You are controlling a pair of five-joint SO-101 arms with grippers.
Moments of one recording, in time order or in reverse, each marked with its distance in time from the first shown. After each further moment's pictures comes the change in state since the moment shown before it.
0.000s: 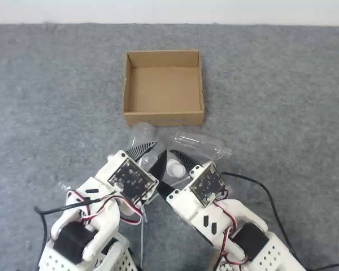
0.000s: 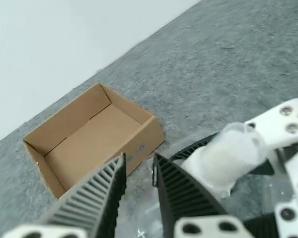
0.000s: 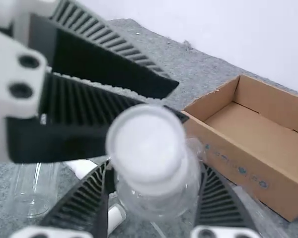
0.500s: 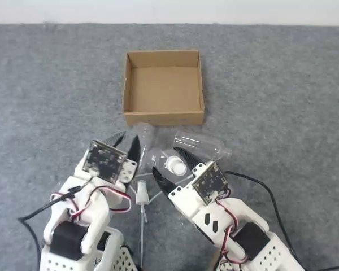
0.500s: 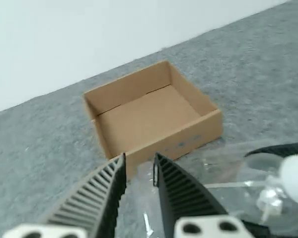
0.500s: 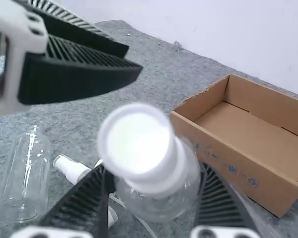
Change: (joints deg) left arm -17.1 0.1 -0.4 0.0 6.0; right arm 2.2 0.0 0.0 0.0 0.0
